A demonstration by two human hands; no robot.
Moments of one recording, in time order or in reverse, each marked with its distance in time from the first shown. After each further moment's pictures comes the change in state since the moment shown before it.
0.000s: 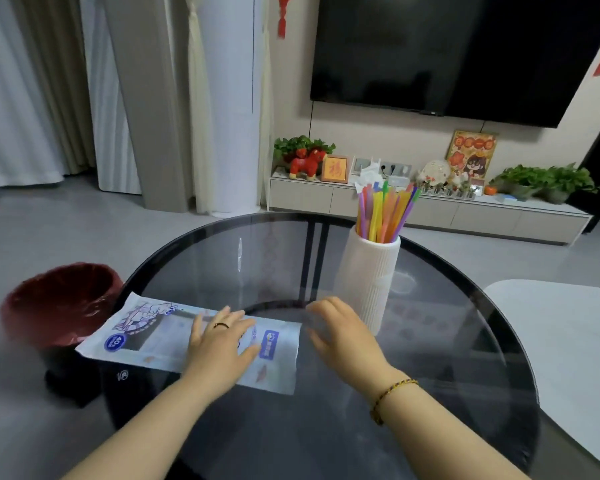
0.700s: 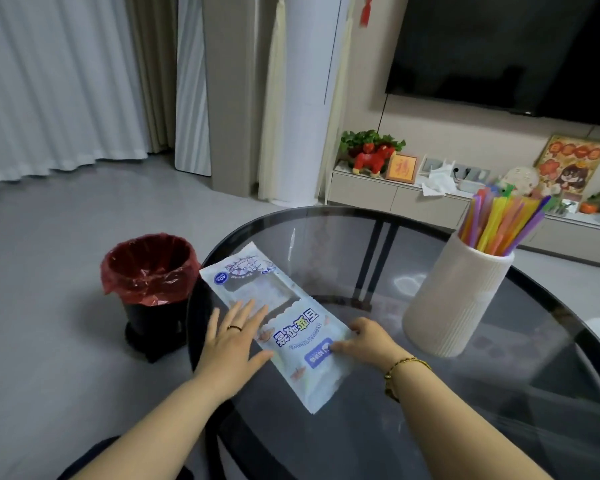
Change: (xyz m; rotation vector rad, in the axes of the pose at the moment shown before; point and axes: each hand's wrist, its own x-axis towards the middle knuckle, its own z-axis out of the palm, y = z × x) left_hand -0.030 -0.088 -0.003 0.035 0.040 -0.084; right_hand 0.056 -0.015 0.073 0.189 -0.461 0.509
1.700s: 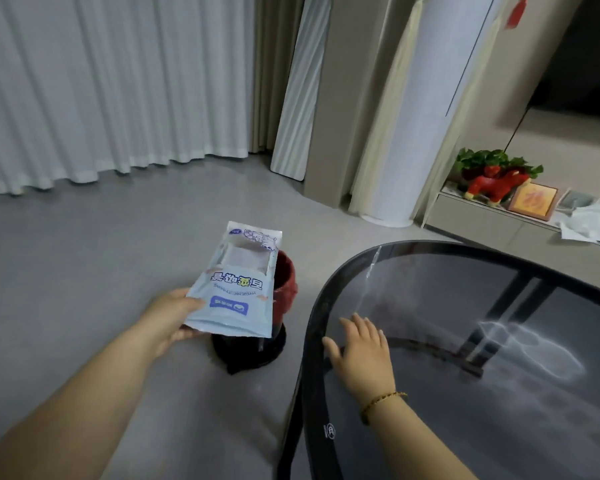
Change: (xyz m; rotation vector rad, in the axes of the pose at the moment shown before) left_hand 0.034 -0.207 -0.119 -1.177 0.287 -0.817; right_hand 0.106 -0.149 0.136 -0.370 0.165 -0.432
